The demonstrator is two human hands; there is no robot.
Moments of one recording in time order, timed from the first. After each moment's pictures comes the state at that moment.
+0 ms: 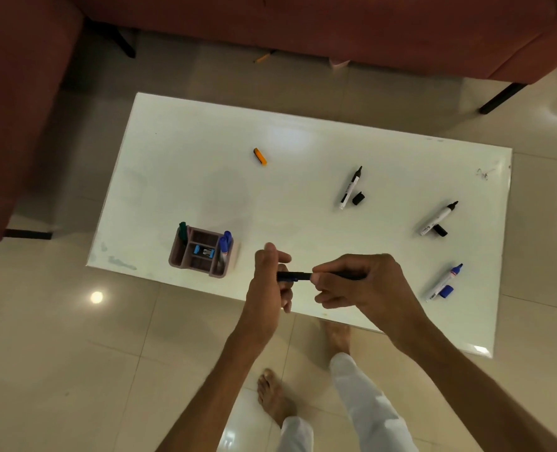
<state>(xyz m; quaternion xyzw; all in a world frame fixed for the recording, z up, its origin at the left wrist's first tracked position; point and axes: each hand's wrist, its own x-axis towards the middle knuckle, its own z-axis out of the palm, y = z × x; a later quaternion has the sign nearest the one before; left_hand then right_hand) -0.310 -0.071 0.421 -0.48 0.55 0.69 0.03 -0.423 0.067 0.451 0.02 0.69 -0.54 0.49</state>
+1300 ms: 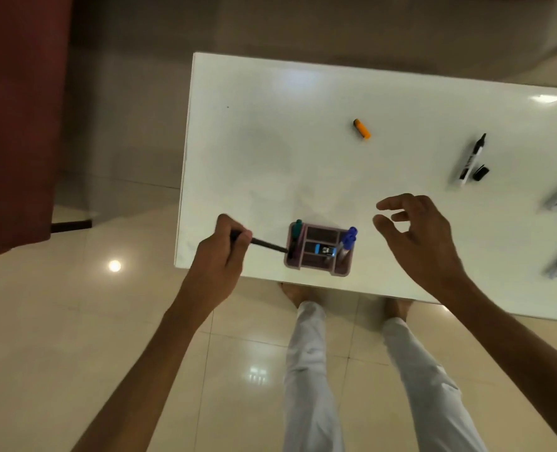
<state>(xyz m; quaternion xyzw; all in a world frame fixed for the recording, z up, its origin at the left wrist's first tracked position) -0.190 -0.418 0.387 -0.31 0.83 0.44 0.12 -0.375 -0.153 0.381 -0.12 0.91 -0.28 0.27</state>
